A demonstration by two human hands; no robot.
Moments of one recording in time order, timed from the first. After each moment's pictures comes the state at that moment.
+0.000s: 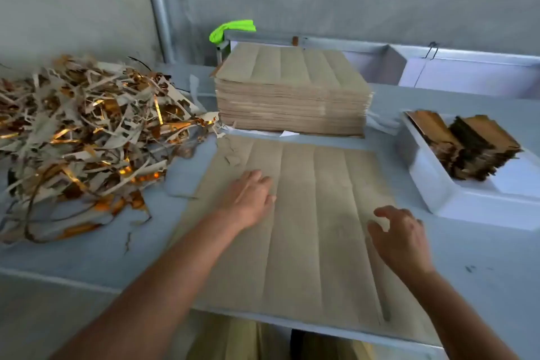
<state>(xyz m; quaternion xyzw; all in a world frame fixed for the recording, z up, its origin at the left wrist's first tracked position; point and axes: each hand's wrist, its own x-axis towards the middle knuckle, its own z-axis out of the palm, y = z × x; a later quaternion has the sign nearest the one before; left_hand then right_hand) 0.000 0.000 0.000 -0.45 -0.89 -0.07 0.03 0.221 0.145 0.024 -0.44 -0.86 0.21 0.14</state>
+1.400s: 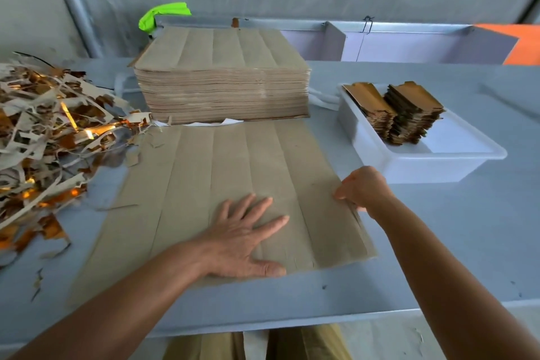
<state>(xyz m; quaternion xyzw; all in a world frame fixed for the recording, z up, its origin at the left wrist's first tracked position) 0.070 0.008 -0.015 -0.66 -0.74 0.08 -0.13 0.213 0.216 0.044 -0.55 -0.75 0.36 0.08</state>
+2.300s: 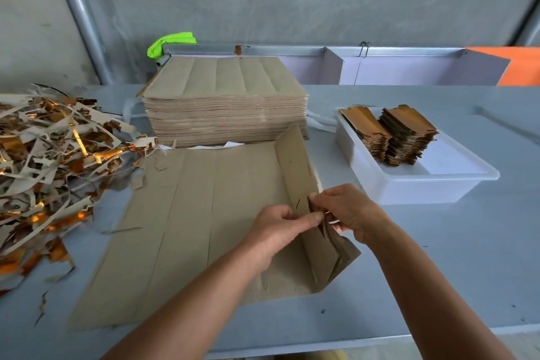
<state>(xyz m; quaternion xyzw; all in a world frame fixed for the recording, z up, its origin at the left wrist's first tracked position) 0.125 0.067 0.036 -0.27 -0.74 -0.51 -0.35 0.211 0.177 0.073 -0.42 -0.73 0.52 0.09</state>
